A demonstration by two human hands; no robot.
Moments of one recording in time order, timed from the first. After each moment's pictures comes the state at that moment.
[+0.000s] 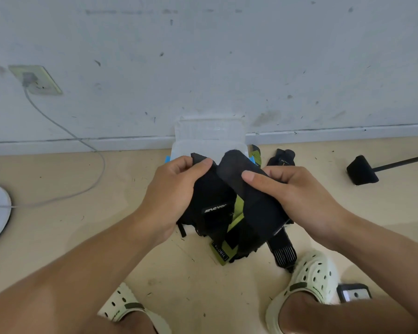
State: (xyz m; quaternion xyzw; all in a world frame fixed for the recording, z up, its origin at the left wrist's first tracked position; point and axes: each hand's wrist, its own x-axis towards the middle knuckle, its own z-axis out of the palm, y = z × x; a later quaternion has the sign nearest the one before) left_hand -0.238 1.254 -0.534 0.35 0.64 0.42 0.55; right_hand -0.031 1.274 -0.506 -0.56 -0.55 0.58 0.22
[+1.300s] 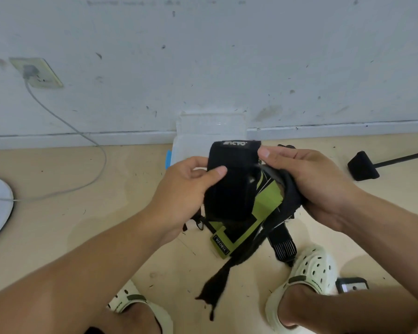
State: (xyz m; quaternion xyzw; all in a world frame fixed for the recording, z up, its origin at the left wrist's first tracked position) left_hand -0.233 1.244 -0.537 0.37 0.61 0.39 0.58; right_hand -0.028 1.284 -0.498 -0.55 -0.40 0.68 0.29
